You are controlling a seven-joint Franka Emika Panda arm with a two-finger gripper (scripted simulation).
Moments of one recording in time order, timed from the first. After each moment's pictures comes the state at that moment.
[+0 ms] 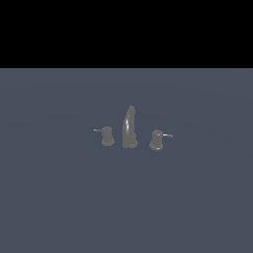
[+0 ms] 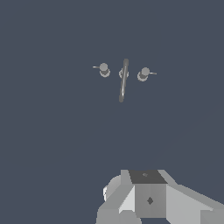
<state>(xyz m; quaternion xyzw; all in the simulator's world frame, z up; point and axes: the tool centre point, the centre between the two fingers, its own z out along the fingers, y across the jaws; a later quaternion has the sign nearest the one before) -0.250 0.005 0.506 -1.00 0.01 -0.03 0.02</state>
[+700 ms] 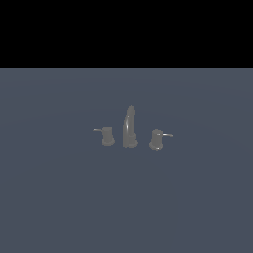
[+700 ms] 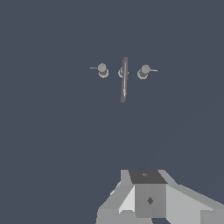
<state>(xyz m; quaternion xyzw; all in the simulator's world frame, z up) -0.243 0.019 0.487 -1.00 0.04 -0.03 0.02</state>
